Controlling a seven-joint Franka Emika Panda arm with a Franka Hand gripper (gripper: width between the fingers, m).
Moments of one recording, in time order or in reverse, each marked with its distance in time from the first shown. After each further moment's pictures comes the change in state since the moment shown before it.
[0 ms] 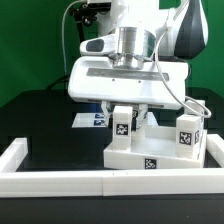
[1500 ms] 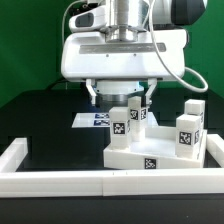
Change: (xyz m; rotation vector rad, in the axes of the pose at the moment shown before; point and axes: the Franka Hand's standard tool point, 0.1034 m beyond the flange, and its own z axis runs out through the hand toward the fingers) arm 0.027 0.005 -0.027 0.061 -0.087 0.052
